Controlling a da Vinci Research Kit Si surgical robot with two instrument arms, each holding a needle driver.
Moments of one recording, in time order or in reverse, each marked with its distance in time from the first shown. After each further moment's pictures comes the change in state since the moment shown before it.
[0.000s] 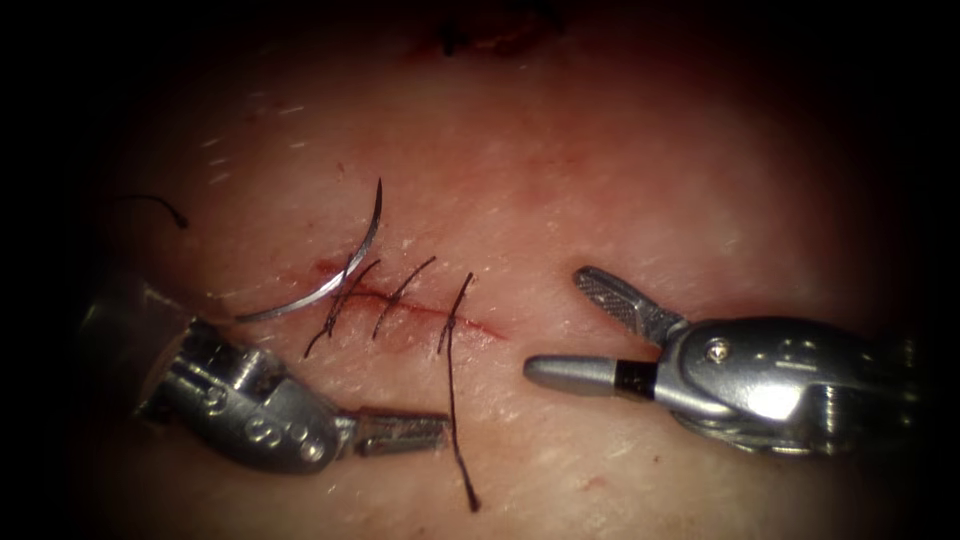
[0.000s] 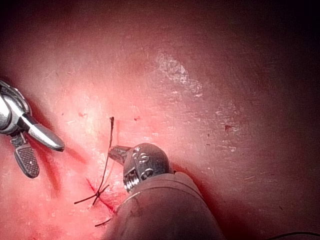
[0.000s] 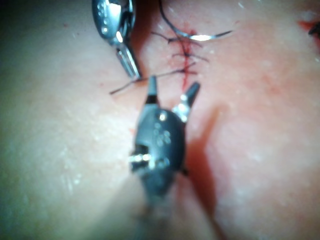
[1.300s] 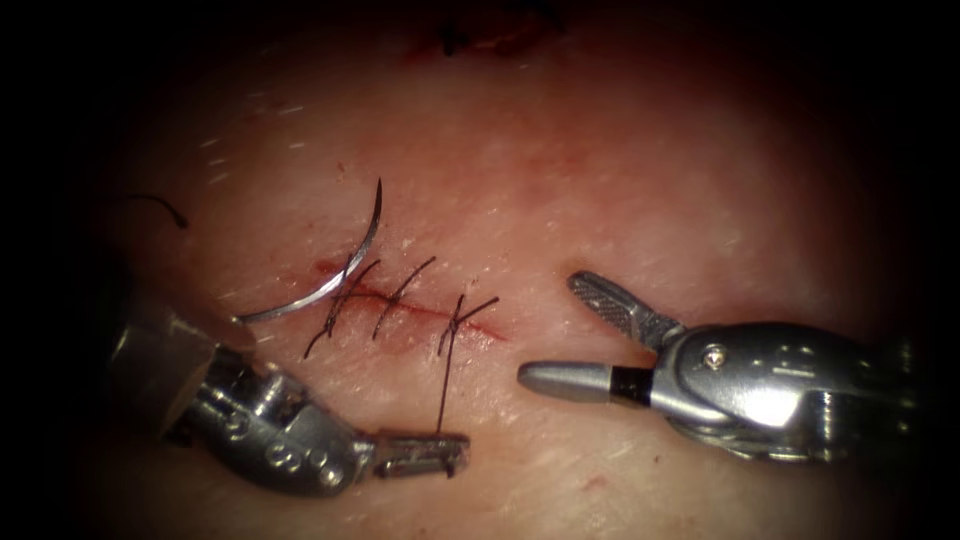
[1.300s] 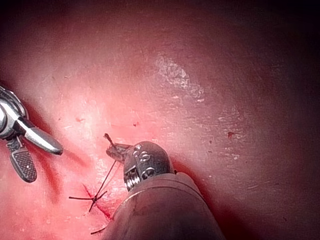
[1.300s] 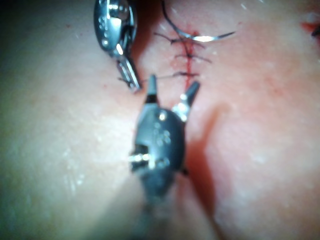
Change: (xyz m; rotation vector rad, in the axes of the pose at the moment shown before) right arm 0.000 -0.001 0.001 0.105 -0.050 -0.124; left arm 0.000 0.001 0.000 0.010 0.083 -0.051
